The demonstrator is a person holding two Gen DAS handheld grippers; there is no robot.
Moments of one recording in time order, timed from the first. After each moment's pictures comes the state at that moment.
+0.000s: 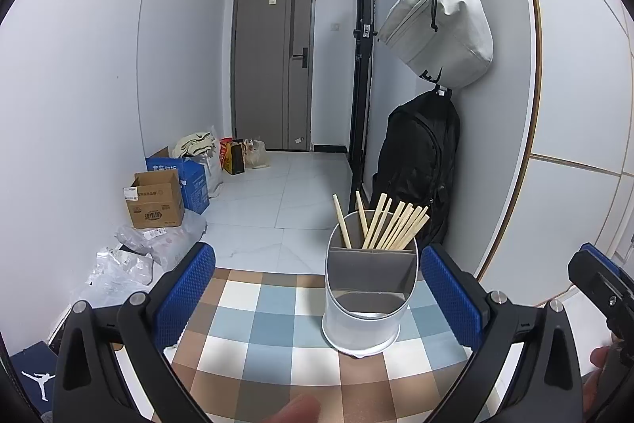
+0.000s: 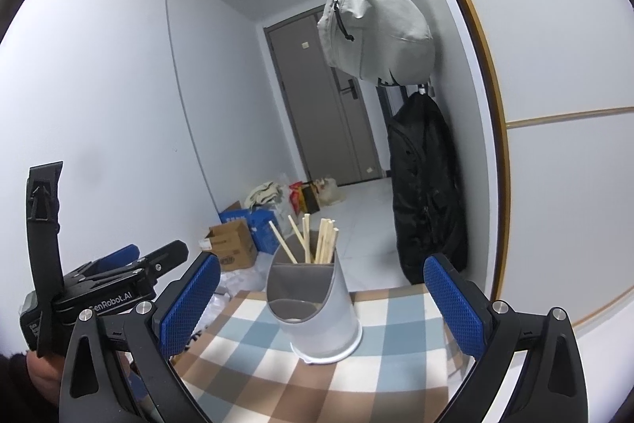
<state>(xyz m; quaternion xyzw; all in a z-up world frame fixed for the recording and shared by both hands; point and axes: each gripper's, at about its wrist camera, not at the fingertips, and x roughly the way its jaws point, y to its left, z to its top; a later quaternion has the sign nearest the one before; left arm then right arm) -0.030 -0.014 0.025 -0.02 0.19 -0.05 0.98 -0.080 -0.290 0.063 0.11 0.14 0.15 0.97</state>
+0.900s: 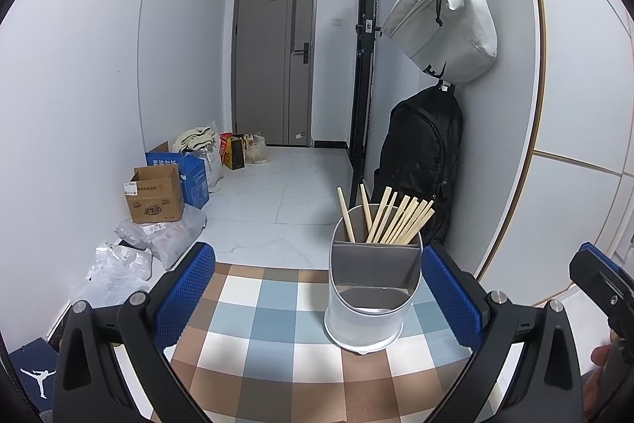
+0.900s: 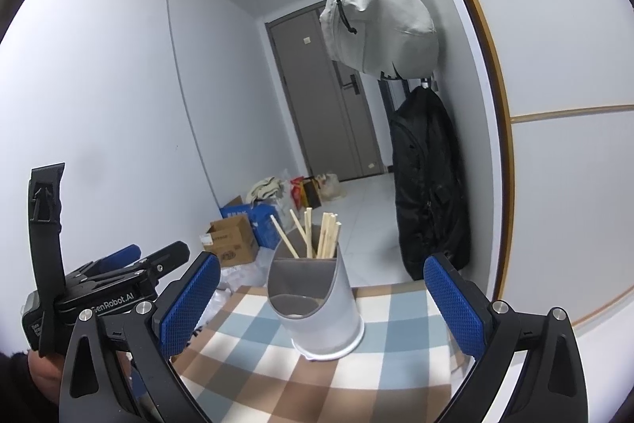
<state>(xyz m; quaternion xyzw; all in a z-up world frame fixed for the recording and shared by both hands) -0.027 -0.009 0.019 -0.02 0.20 -0.05 0.98 -0.076 -0.285 0.060 0.11 0.14 0.16 0.97</state>
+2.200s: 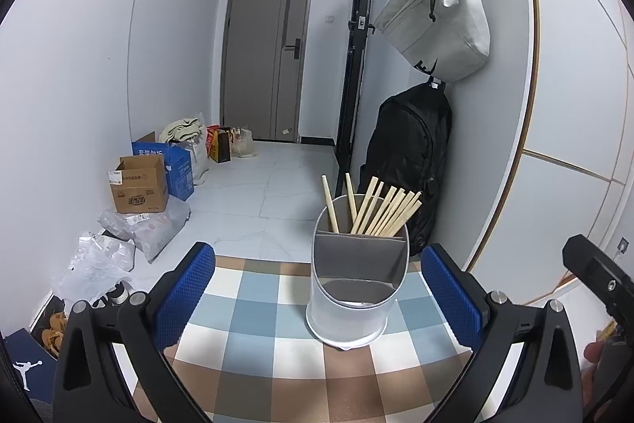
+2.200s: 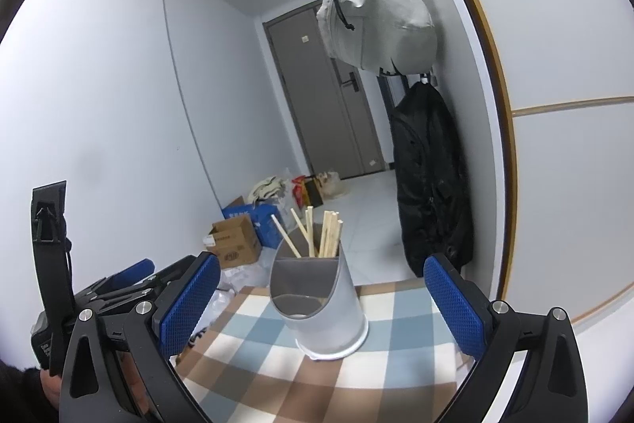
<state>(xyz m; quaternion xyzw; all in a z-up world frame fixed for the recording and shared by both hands) -0.024 -0.010 0.006 -0.04 0.20 -0.07 0.98 -0.073 -0.287 0.058 0.12 0.15 0.16 0.97</state>
